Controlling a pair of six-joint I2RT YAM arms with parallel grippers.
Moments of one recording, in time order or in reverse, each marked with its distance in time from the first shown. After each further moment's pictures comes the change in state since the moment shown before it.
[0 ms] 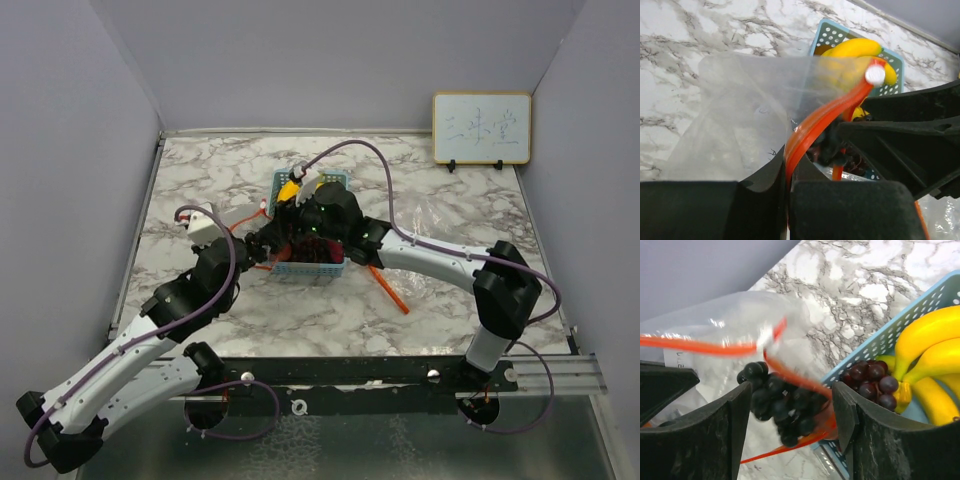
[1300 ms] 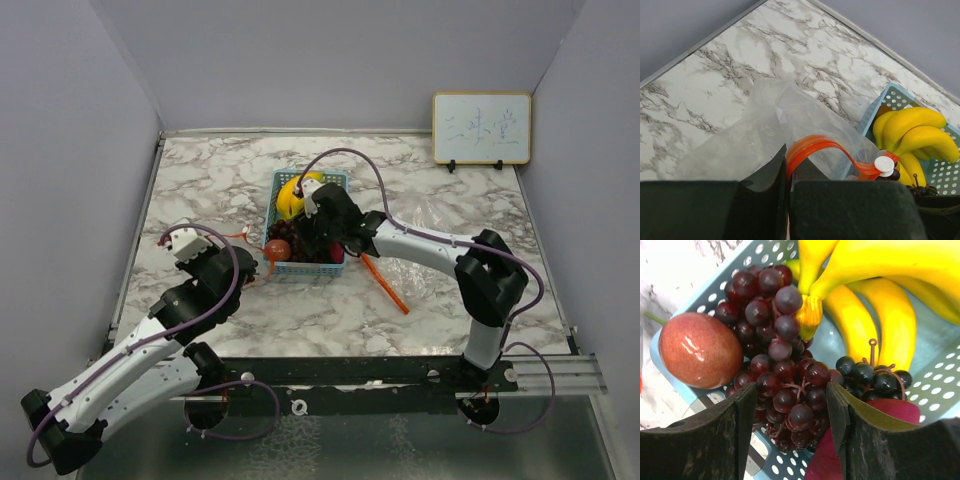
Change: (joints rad) left arm 0.001 -0.019 -0.110 -0.034 -0.400 -0.159; right arm -0.087 0.095 0.039 -0.362 0.099 -0.242
